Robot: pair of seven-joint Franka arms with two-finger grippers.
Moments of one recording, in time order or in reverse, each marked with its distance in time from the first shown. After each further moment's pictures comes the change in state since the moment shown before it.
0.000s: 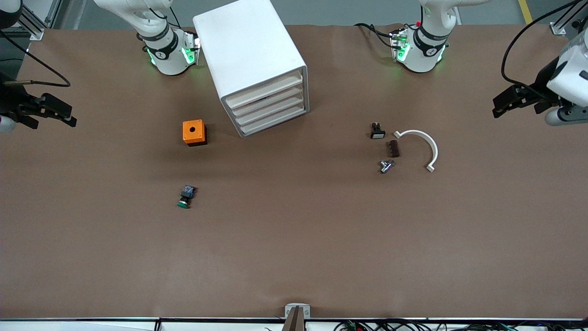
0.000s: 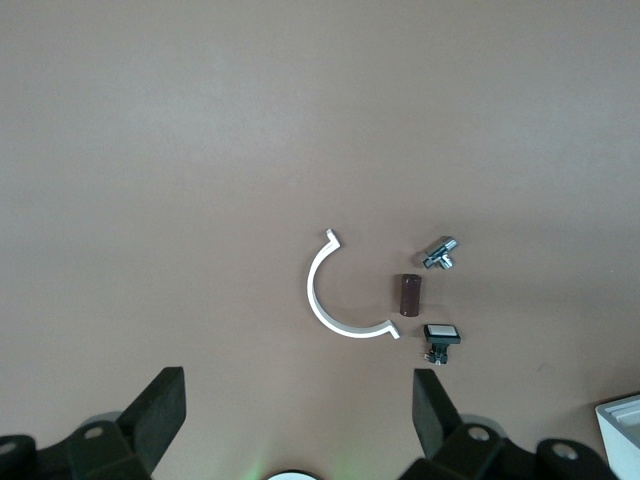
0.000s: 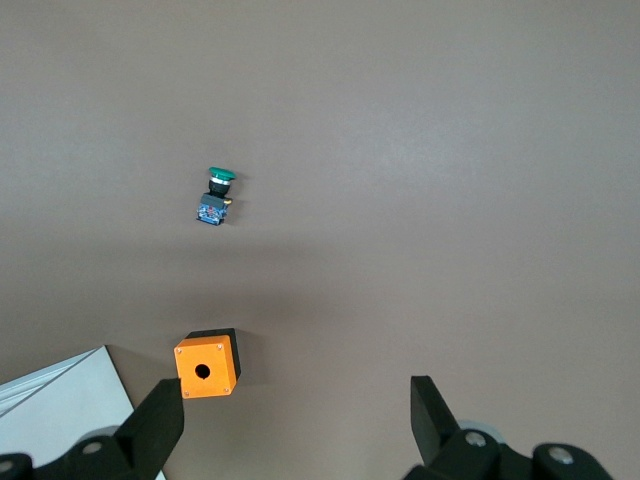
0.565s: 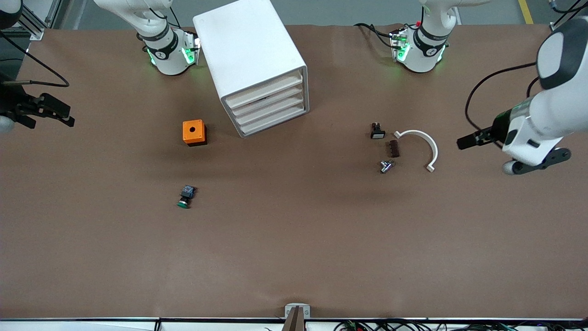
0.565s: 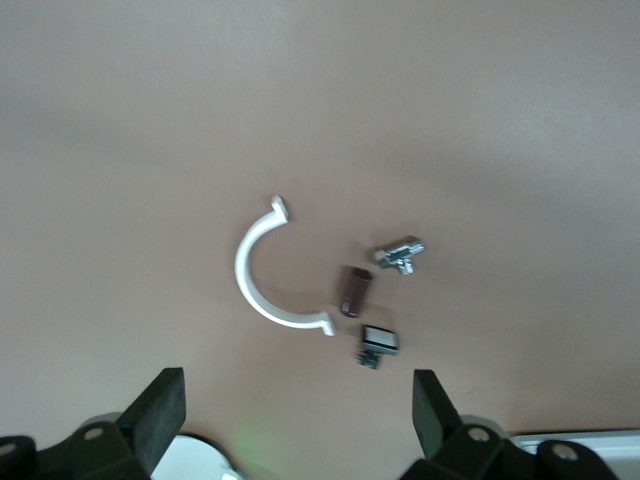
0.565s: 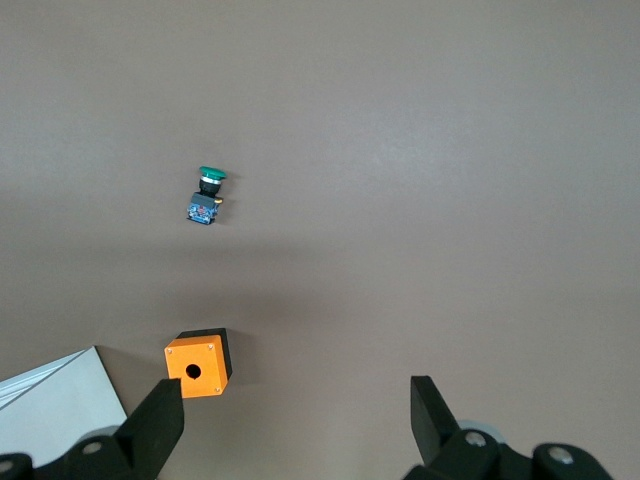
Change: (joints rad) left arm -0.050 0.234 -0.022 0.030 -0.088 0.026 -0.352; right arm 0.000 -0.002 -0.001 -0.001 -0.018 0.000 0.000
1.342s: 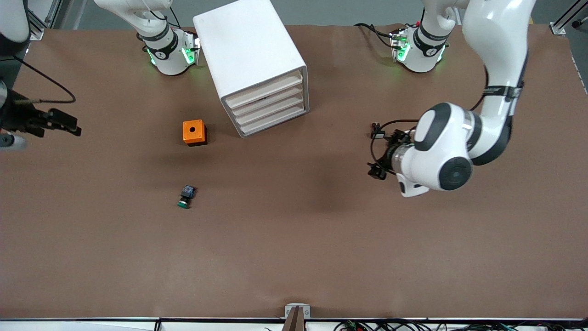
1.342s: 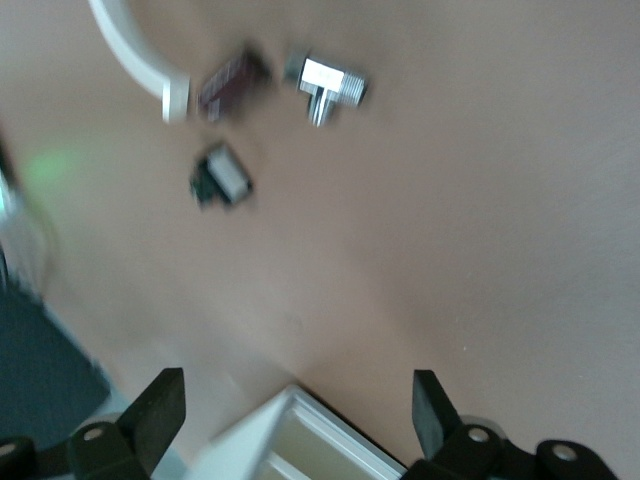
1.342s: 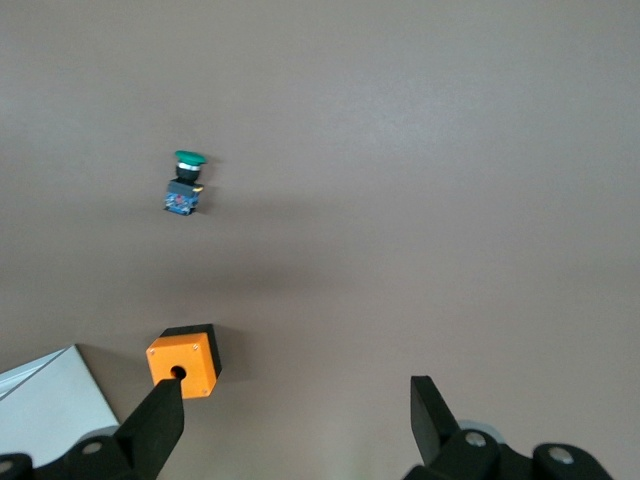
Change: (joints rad) left arm -0.271 0.335 -0.010 0.068 -0.260 0.062 -0.994; right arm -0.012 0.131 -0.008 0.034 -0.003 0.003 -0.003
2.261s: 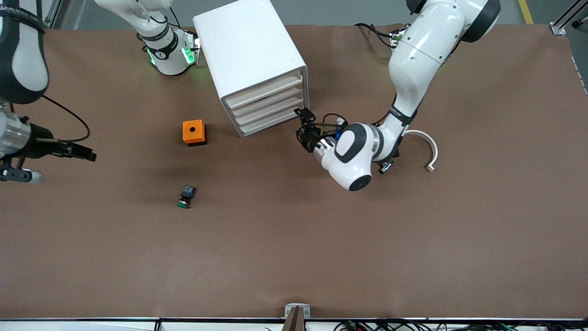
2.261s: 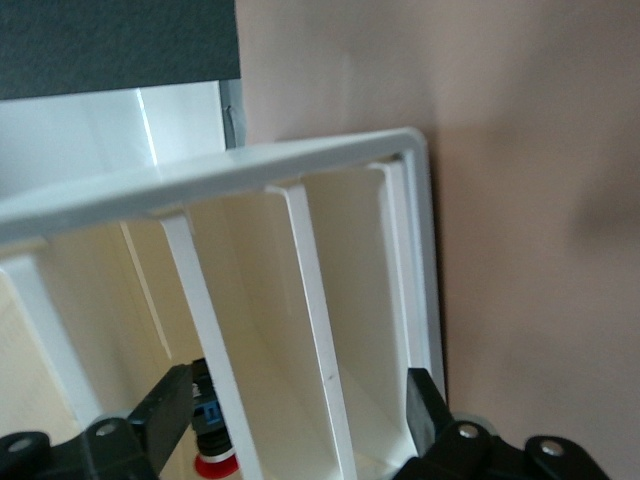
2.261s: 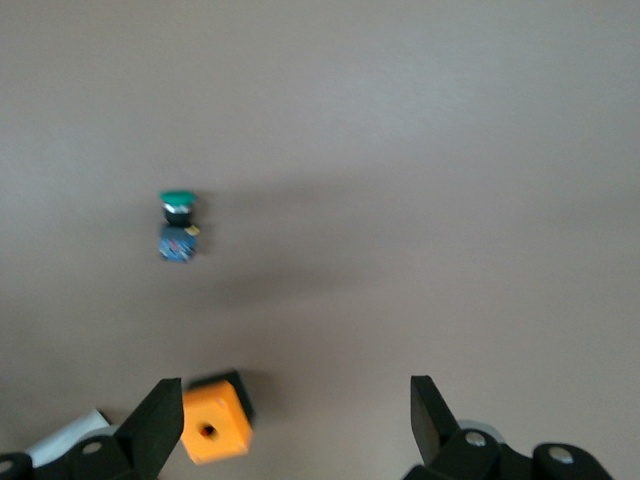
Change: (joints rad) left arm -0.244 0.281 -0.001 0.020 -0.610 0.041 -0.692; right arm -0.006 0.094 0.017 -0.052 0.066 0.147 0.189
